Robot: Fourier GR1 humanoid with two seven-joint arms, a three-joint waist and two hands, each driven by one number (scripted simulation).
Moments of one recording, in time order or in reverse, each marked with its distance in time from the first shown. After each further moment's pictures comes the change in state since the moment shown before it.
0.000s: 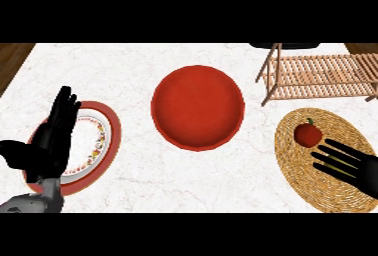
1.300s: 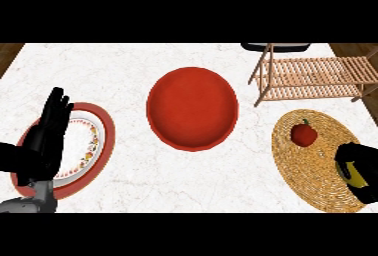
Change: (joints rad) left arm 0.020 0.003 0.037 -0.022 -0.010 -0.017 0.015; right arm -0.002 0.174 -0.159 0.071 -0.148 0.397 0.575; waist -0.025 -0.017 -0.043
